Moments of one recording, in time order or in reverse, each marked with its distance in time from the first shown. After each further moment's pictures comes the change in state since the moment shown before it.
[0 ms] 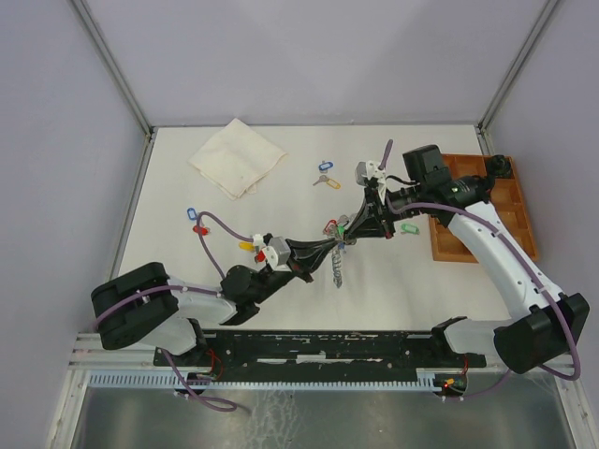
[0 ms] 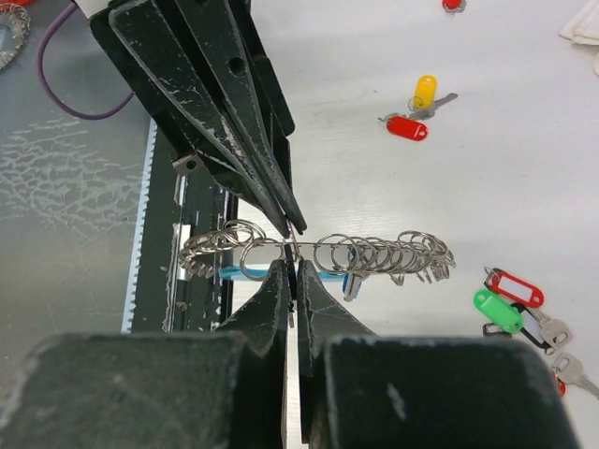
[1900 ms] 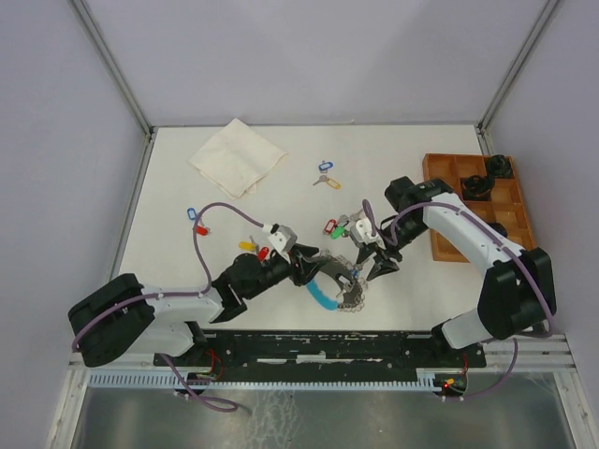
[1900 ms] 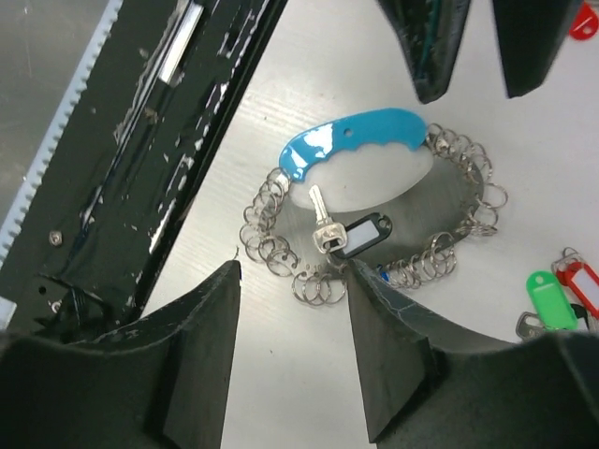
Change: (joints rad) left arm 0.105 -0.166 -0.032 -0.553 0.063 -0.190; right arm -0.001 0.169 -0.138 -0.402 0.145 -0.938
